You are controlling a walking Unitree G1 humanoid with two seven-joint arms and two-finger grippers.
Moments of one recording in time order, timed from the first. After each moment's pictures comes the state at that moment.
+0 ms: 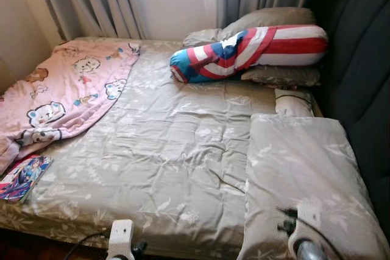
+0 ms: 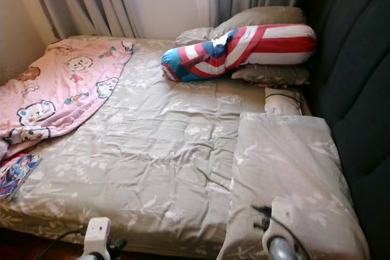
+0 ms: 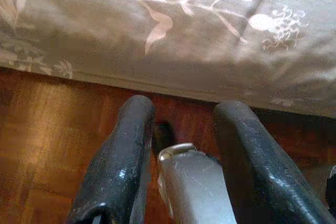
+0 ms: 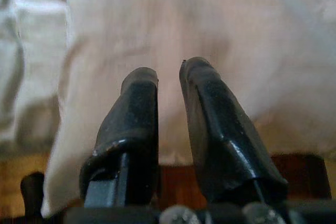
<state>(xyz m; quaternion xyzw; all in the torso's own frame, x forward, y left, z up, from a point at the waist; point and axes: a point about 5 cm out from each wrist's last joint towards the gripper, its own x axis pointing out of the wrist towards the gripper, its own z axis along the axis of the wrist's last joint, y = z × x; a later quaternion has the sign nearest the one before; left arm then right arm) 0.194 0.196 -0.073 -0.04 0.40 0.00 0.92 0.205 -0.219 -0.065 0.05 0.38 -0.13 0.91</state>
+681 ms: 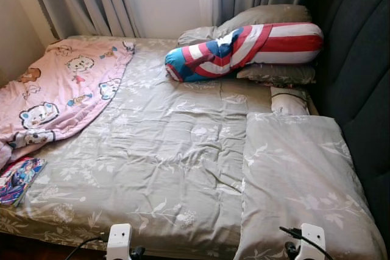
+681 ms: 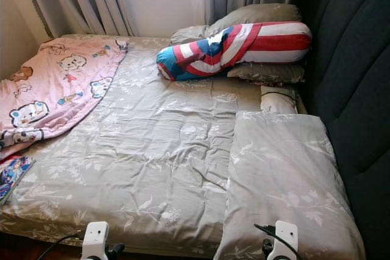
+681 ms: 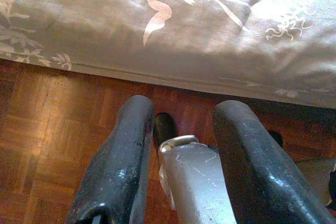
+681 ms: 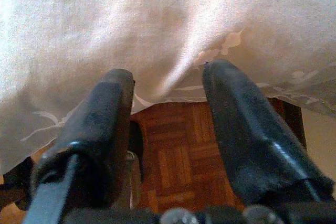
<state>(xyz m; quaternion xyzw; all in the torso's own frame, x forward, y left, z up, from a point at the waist) 0.189 0.199 -0.077 -0.03 0.41 0.01 0.91 0.176 -0.223 -0.080 0.04 0.43 -0.14 0.89</state>
